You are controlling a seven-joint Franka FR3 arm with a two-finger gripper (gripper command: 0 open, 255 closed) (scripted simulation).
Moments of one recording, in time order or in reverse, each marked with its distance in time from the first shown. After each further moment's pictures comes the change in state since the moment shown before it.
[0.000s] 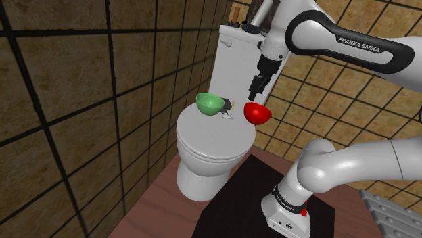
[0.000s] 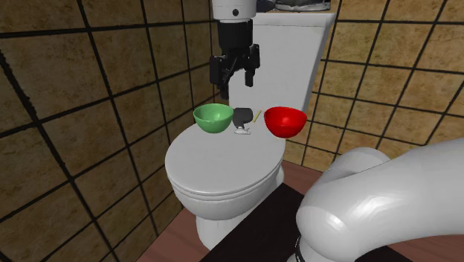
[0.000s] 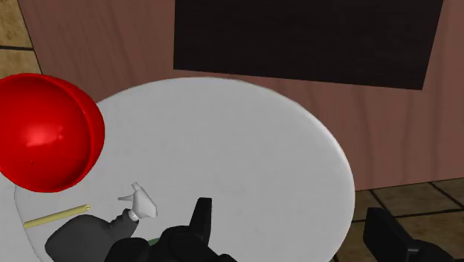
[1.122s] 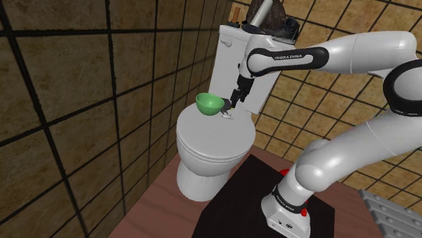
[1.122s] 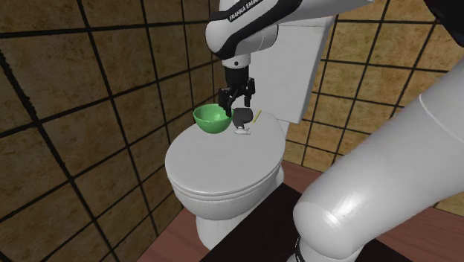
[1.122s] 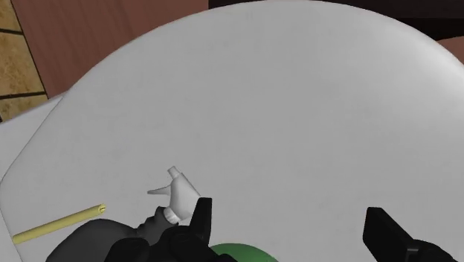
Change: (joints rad) arm -0.070 0.389 -0.191 -0.036 -0.070 0.428 -0.126
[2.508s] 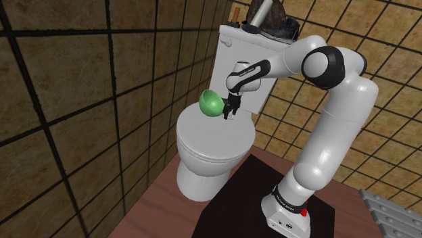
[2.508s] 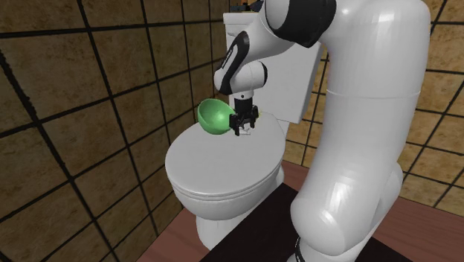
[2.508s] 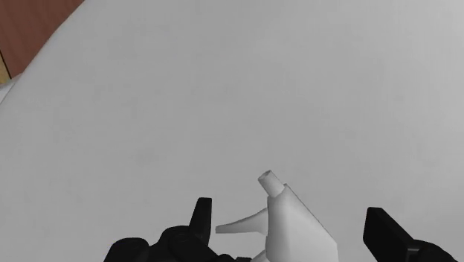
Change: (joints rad) arm -0.069 0.563 -0.133 0.196 0.145 0.272 -0.207
